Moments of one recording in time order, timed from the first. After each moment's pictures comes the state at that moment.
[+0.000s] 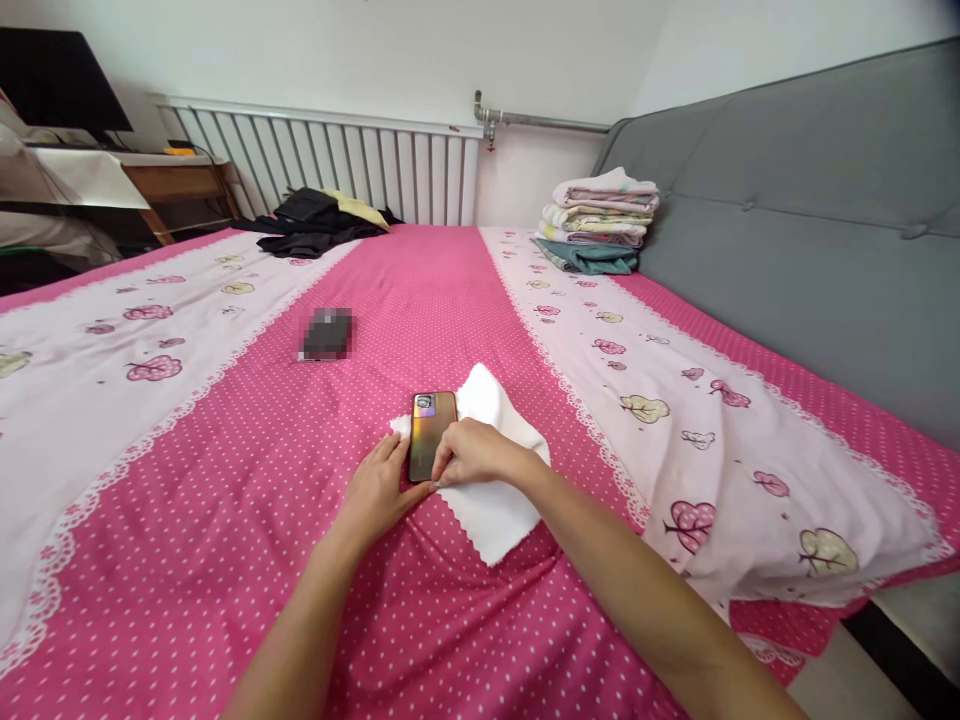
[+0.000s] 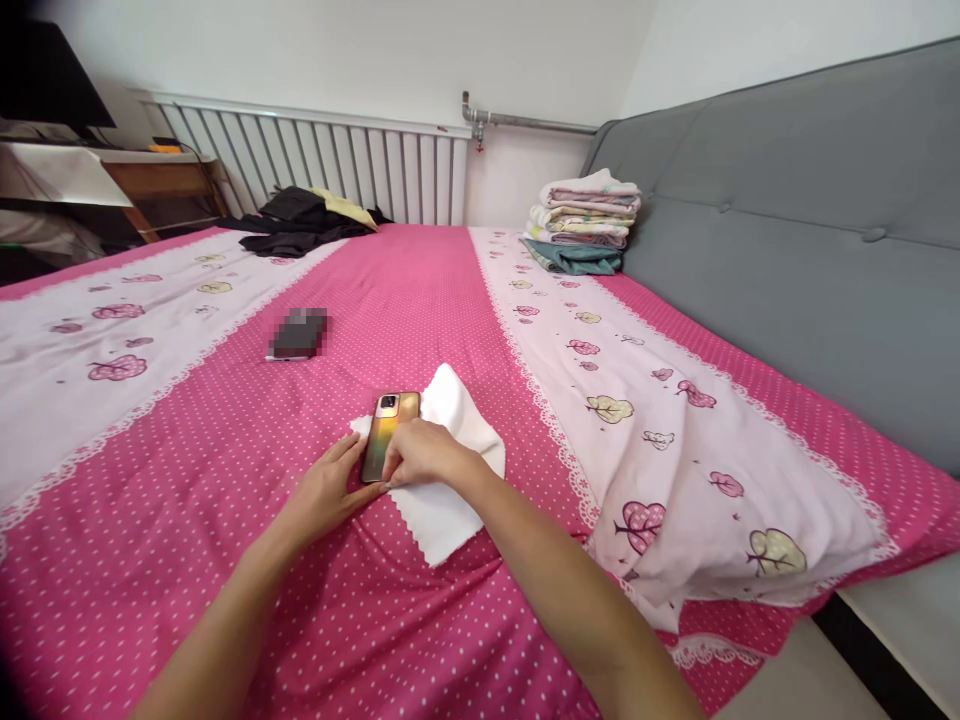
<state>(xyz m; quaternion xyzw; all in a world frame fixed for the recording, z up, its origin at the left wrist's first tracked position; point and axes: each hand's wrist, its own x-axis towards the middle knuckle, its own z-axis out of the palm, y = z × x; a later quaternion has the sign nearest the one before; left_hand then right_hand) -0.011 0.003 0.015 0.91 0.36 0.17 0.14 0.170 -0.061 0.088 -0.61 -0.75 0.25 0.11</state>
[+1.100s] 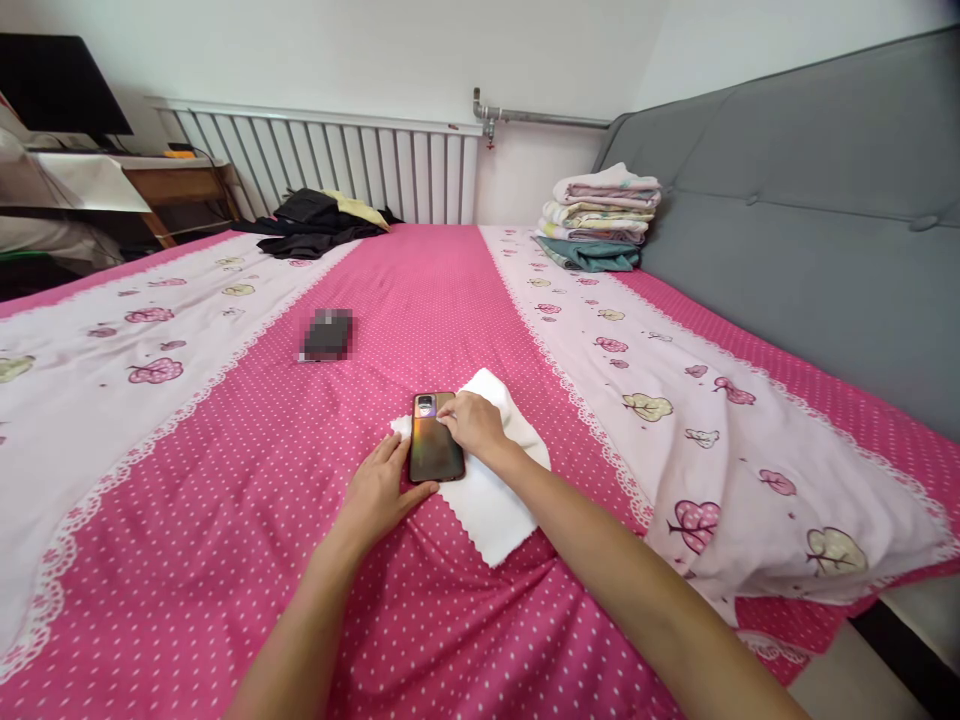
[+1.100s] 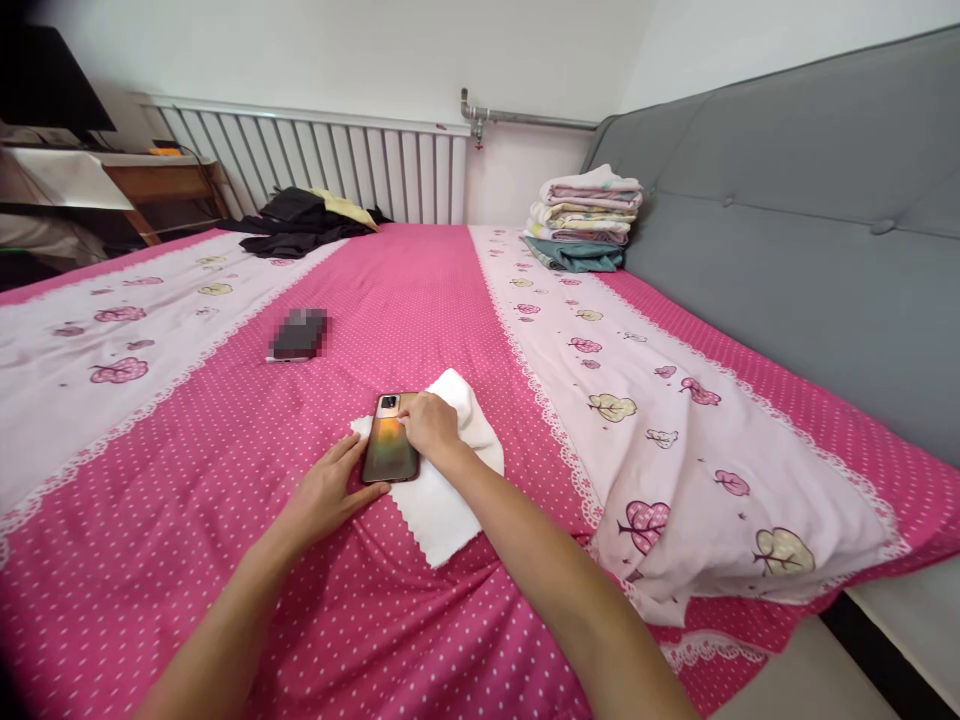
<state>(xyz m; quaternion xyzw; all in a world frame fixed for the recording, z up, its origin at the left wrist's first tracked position) -0.011 0.002 0.019 0.91 0.37 0.15 0.13 0.176 -0.023 0.049 -0.76 -0.61 0.06 0.21</state>
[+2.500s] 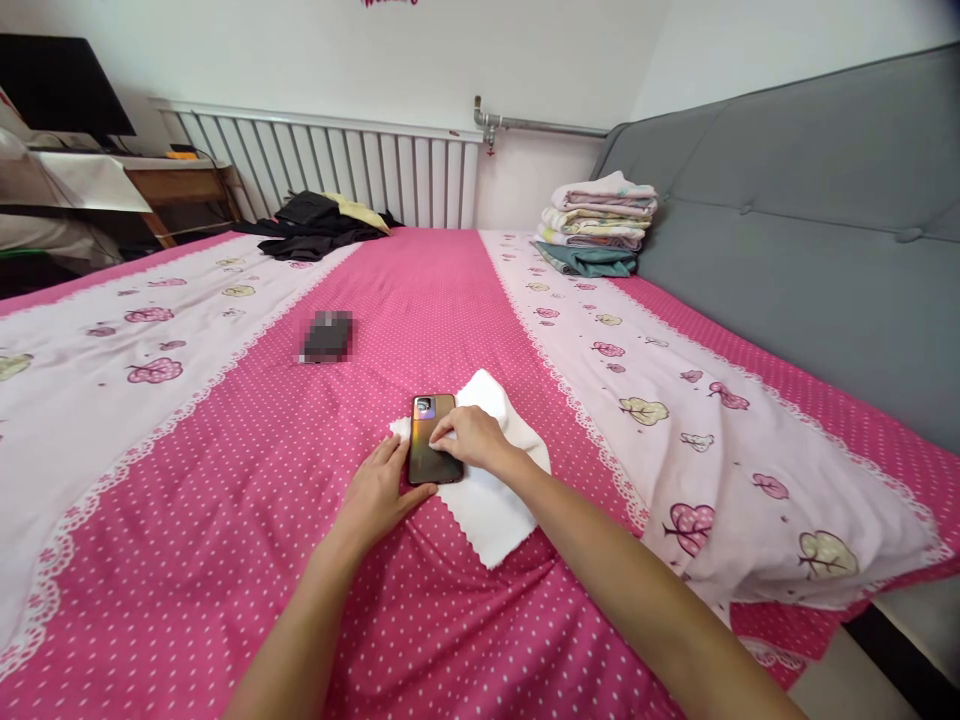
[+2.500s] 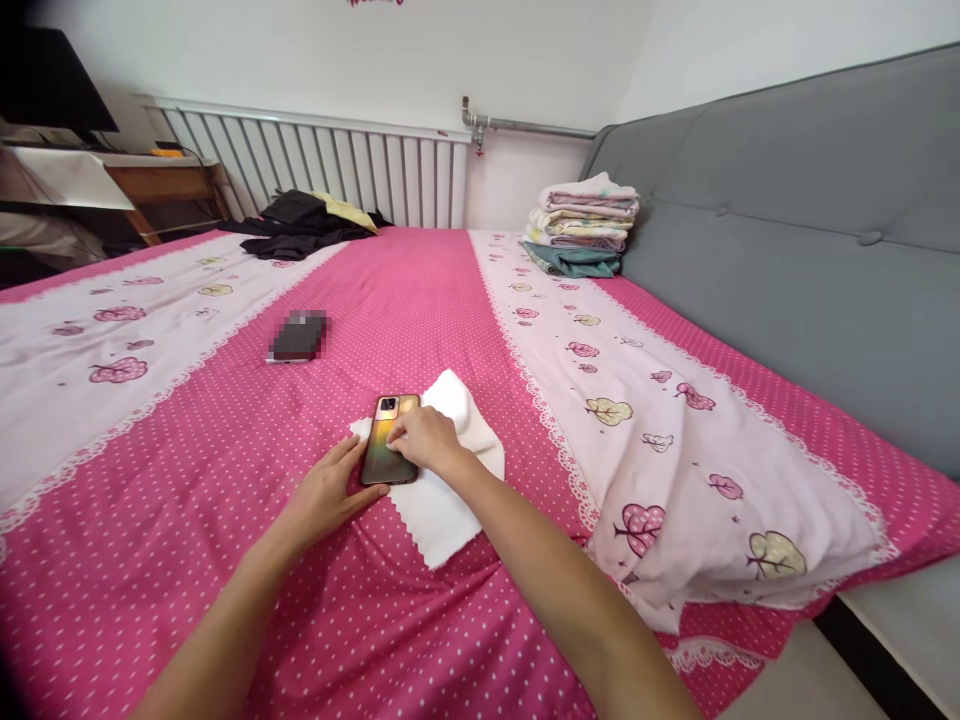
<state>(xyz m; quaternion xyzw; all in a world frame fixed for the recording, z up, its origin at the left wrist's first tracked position) -0.010 0.003 0.015 0.91 0.37 0.16 0.12 0.173 -0.040 0.065 -0.71 -0.65 0.15 0.20</state>
